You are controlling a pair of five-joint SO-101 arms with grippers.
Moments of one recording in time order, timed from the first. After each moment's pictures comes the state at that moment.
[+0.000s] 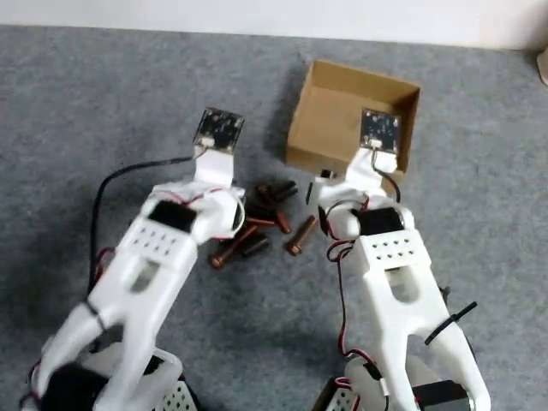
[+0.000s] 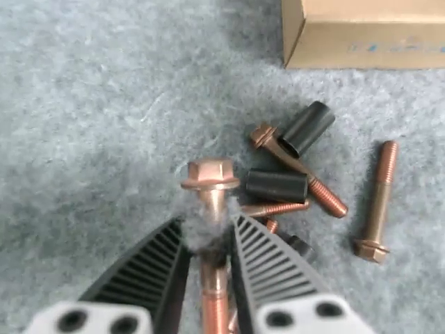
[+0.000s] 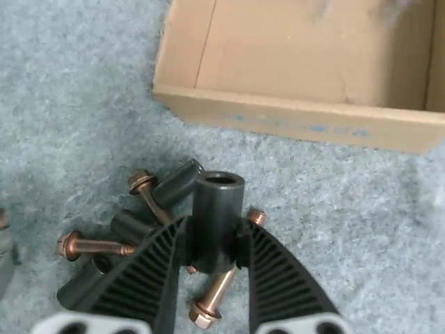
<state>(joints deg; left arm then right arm) 13.1 -27.7 45.8 42.6 7.2 -16.7 -28.3 43.3 41.4 -17.2</state>
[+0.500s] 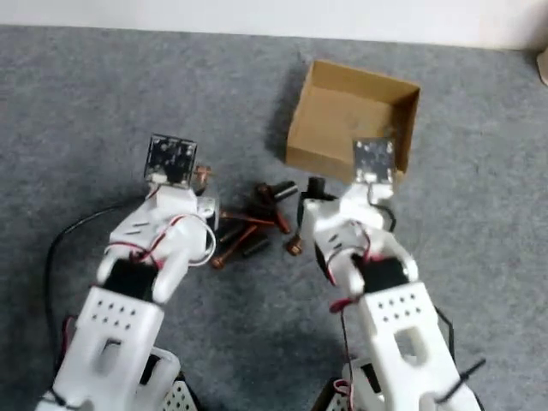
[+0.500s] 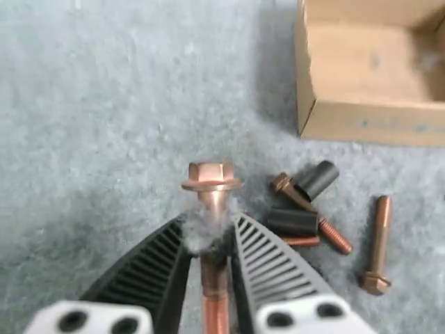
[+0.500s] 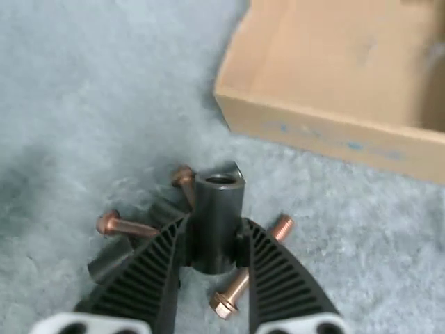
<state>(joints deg) 8.8 -58.3 62.2 38.9 7.2 -21.1 -51.7 60.3 35.2 -13.1</state>
